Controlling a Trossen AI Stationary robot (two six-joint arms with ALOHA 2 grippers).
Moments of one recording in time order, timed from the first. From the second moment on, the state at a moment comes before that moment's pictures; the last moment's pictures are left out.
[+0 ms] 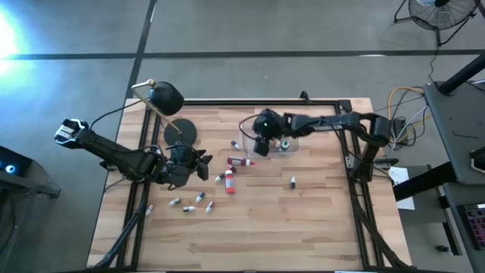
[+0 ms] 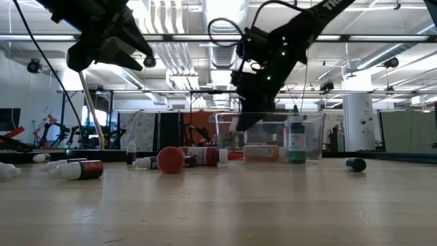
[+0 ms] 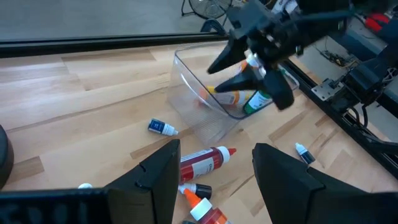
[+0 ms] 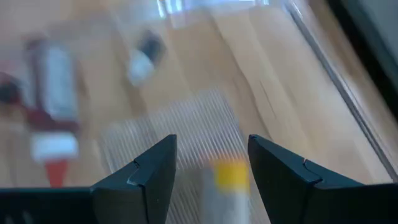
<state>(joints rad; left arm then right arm) -0.35 1.05 0.71 -0.35 -0.88 -1.07 -0.34 1.79 1.18 -0.36 0.08 0.02</state>
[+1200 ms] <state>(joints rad) -0.33 1.05 0.70 -0.35 -0.89 -1.07 -0.35 2.16 1.74 -1.08 0.07 -0.04</state>
